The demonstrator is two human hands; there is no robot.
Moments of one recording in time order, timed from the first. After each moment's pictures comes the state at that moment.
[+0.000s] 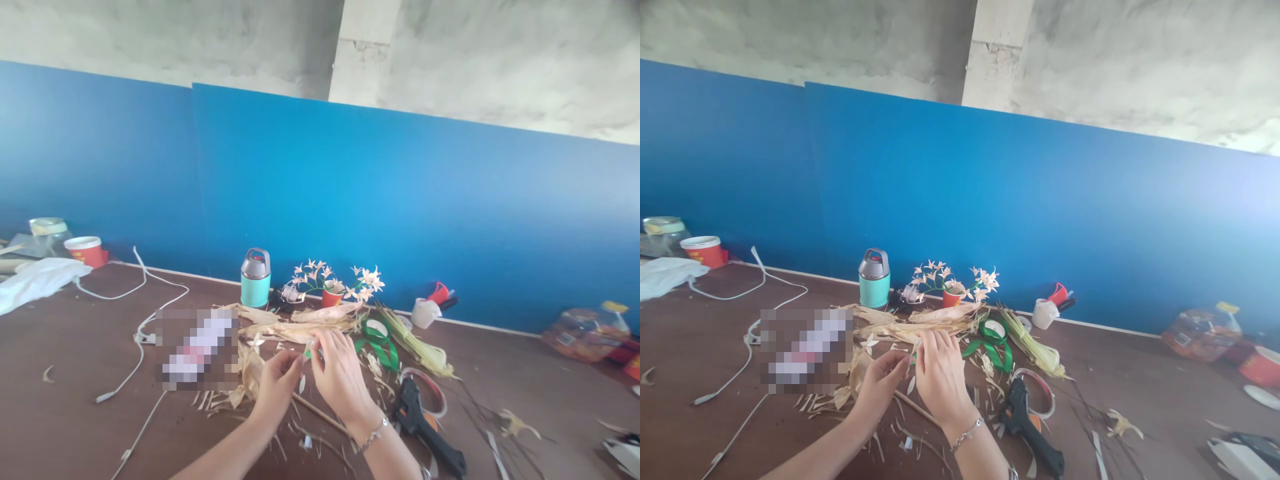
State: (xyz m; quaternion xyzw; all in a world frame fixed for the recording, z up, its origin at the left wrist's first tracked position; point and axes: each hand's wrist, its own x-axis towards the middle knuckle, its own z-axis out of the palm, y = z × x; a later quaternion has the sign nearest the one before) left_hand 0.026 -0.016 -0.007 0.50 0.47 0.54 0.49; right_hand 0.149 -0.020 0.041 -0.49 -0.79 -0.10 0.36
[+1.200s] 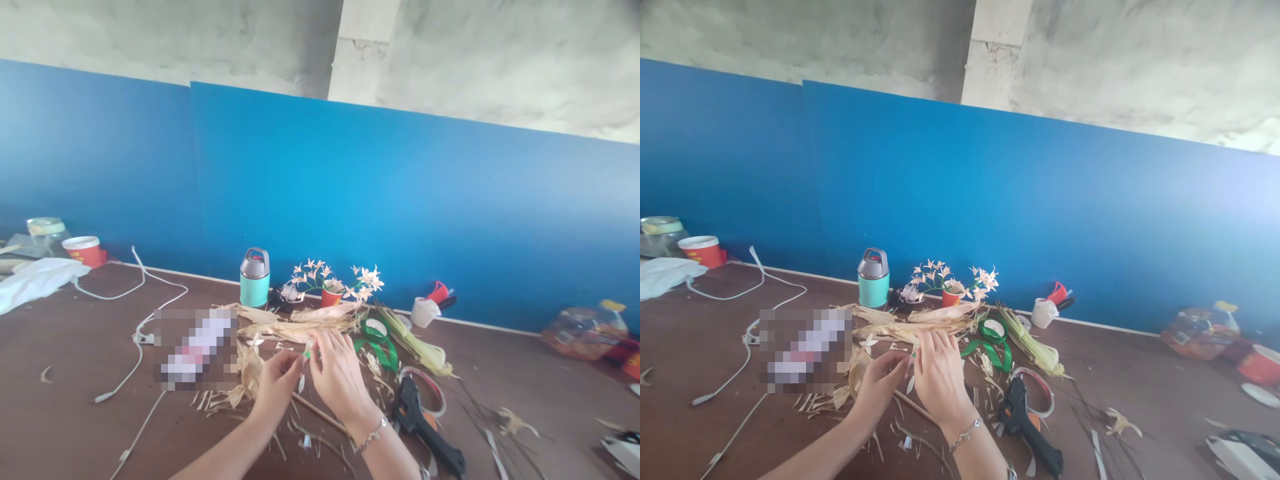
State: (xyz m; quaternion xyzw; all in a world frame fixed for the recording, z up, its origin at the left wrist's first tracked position) left_hand 0.025 -0.016 -0.008 0.52 0.48 0.54 0.47; right_hand 0.150 -0.021 0.040 -0.49 -0.80 -0.09 0.34
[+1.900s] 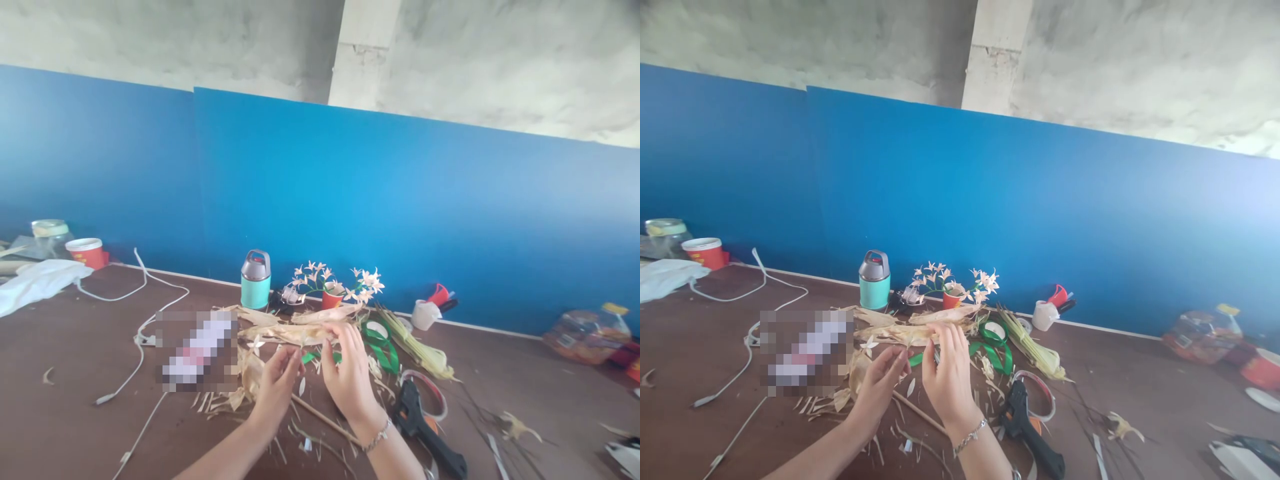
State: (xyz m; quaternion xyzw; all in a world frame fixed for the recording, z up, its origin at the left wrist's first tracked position) left_hand 0.027 -0.019 -0.001 0.49 0.44 0.56 0.50; right_hand 0.156 -0.021 0.049 -0.47 -0.74 -0.07 0.48
